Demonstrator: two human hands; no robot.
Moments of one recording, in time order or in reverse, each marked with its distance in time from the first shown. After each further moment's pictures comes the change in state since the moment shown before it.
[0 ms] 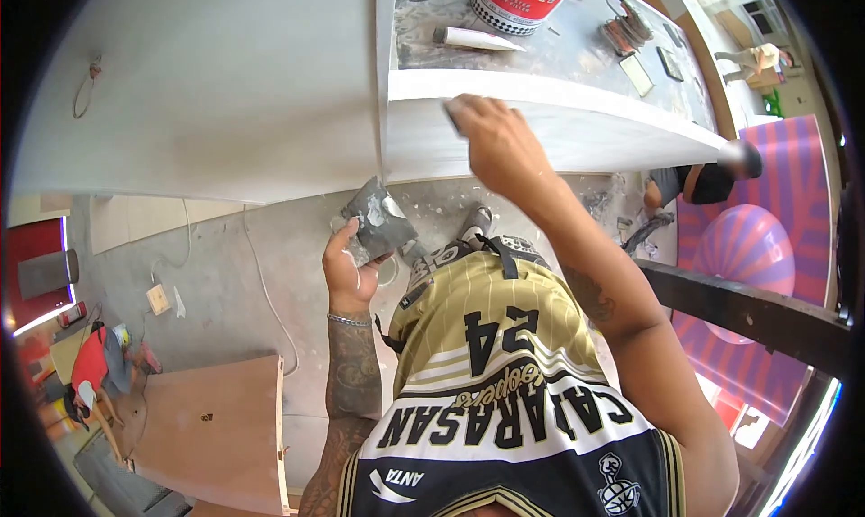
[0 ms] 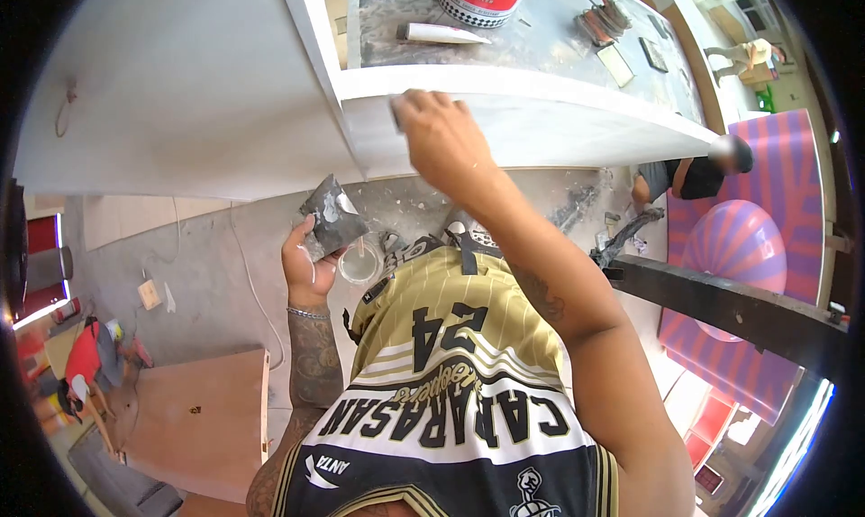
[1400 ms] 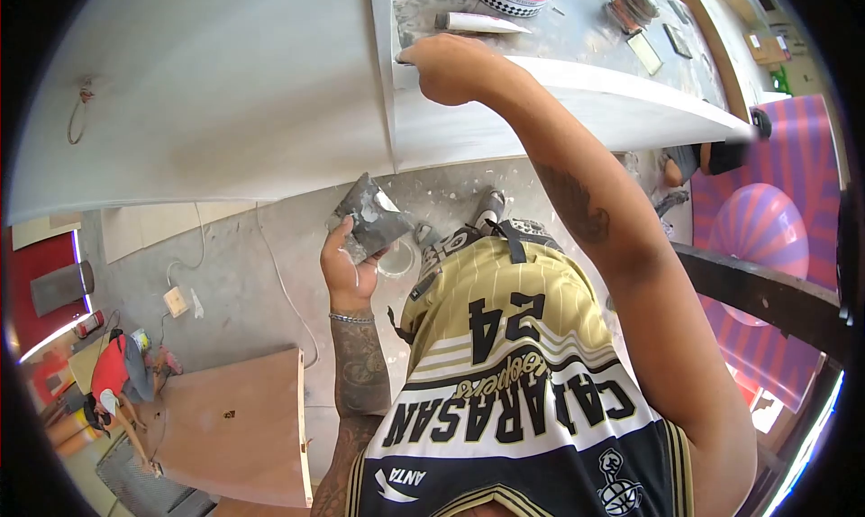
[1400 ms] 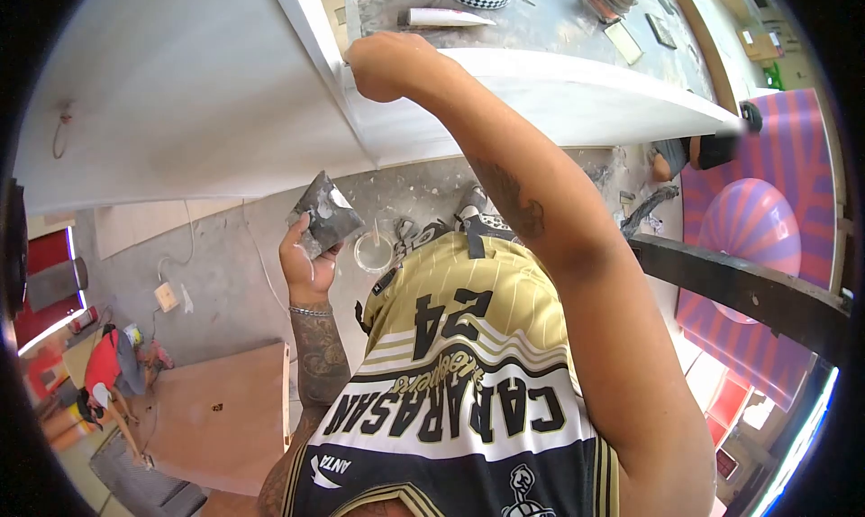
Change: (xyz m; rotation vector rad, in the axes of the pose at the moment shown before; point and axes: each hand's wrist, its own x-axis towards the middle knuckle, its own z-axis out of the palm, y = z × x) left_hand 0.002 0.004 0.005 0.065 0.024 0.031; right_hand 0.105 0.015 -0.003 -0.021 -0.377 0.015
